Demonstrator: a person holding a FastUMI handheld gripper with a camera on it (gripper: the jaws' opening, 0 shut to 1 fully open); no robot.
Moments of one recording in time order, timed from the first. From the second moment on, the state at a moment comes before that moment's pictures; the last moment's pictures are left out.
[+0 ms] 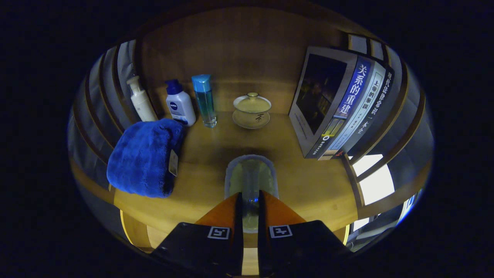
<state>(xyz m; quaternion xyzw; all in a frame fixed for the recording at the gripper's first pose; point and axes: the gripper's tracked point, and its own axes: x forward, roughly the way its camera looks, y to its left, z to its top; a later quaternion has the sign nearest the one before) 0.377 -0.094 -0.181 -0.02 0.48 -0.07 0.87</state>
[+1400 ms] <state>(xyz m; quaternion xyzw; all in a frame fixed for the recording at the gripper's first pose) 0.321 -0.074 -0.121 -0.03 0.36 -0.07 0.93</state>
